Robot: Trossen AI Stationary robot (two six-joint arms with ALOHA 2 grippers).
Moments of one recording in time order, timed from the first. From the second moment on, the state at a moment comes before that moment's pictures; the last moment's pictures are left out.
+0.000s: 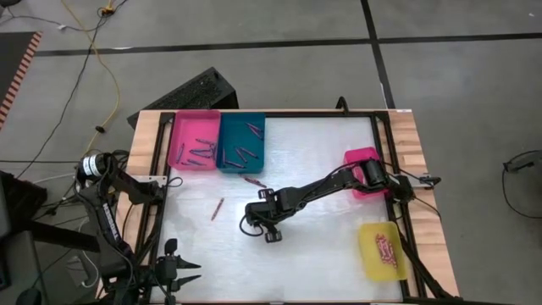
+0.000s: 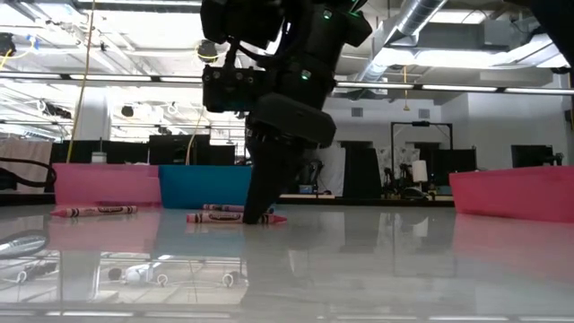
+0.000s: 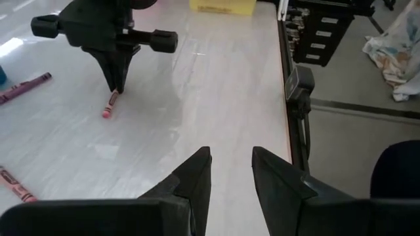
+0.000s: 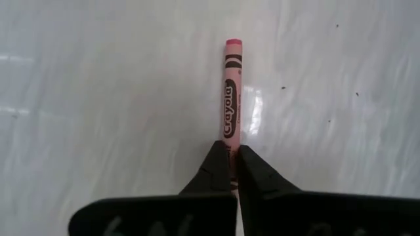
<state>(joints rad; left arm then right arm) -1.29 1.57 1.02 -0.51 -1.06 -1.17 0.19 2.19 1.69 -0.68 0.14 0.00</state>
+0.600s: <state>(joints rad) -1.29 1.57 1.02 -0.51 -1.06 -1.13 0.31 2.18 1.99 -1.44 0.19 0.48</state>
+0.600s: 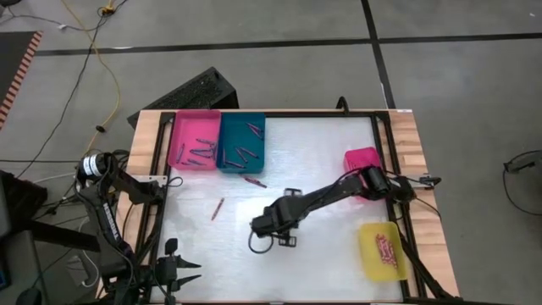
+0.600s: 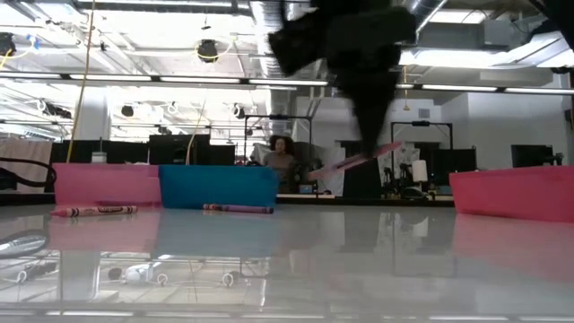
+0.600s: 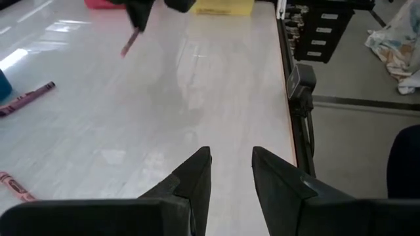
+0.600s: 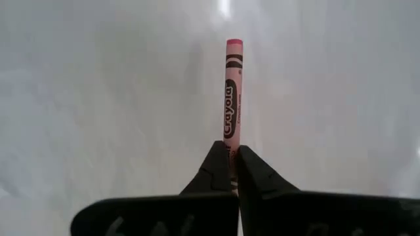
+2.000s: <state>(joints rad) -1.22 1.57 1.02 -0.51 -1.08 -1.06 0.99 1.73 1.59 -1.57 -0.15 1.93</state>
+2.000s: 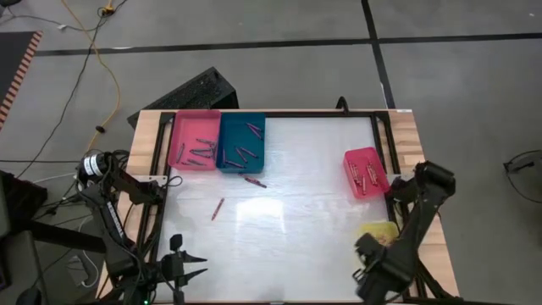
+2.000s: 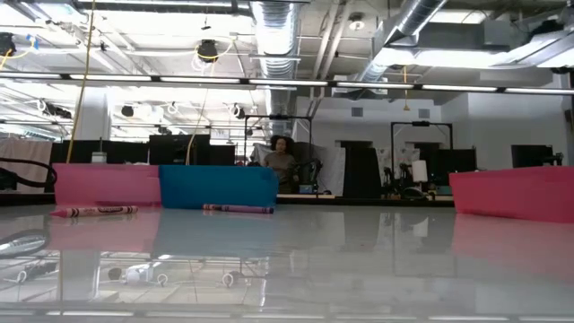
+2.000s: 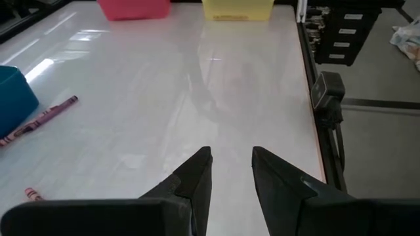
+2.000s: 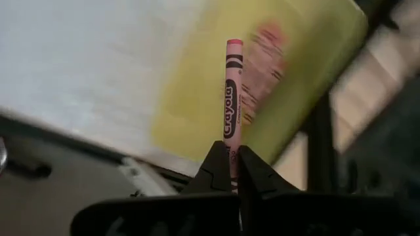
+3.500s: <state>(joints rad) -1.22 1.57 1.02 -0.51 -1.08 -1.05 0.90 1.88 1.47 -1.57 -0.21 2.00</state>
